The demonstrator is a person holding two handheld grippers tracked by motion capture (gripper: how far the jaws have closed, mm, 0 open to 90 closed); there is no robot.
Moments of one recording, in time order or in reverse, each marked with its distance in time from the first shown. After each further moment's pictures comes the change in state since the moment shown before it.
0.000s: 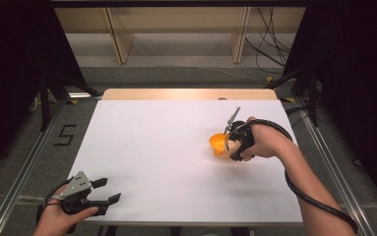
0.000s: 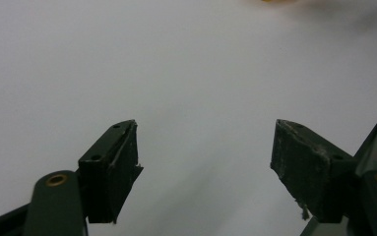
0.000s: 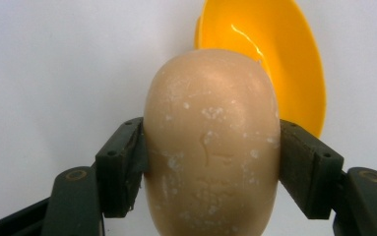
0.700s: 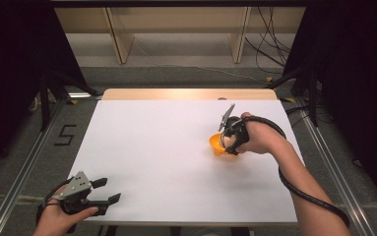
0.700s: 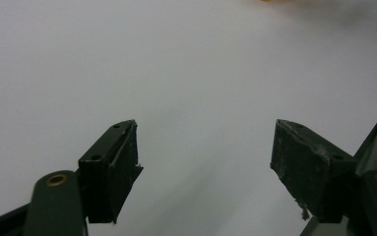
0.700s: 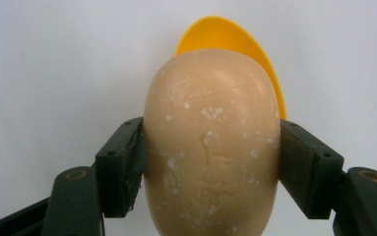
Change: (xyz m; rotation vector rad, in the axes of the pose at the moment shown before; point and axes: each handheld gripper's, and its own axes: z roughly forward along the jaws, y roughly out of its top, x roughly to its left) left arm -0.001 0.000 0.000 -0.009 0.001 -0.010; right arm -0.007 0.016 0.004 -0.055 -0.078 -0.069
